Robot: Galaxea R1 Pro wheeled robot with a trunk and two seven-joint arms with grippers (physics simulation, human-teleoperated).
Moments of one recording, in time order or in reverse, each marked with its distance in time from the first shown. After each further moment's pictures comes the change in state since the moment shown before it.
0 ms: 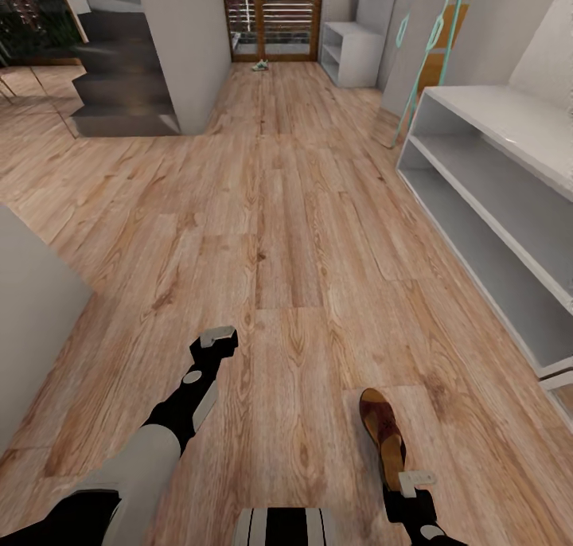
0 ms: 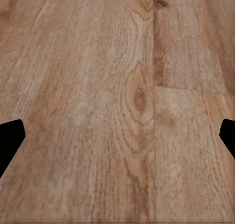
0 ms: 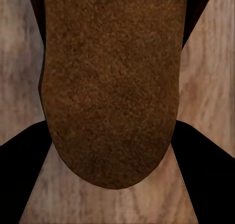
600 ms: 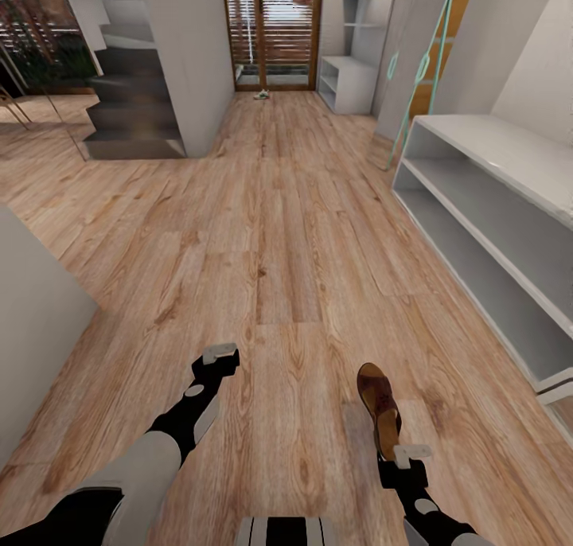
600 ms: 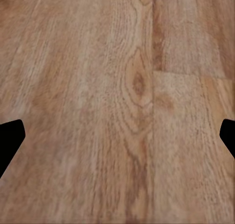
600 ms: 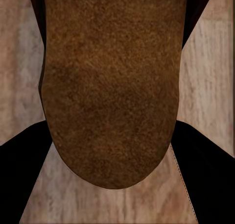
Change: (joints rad) left arm 0.000 0.000 0.003 0.125 0.001 0.001 0.002; right arm -0.001 0.003 0.002 -0.140 0.000 -0.009 0.000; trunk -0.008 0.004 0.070
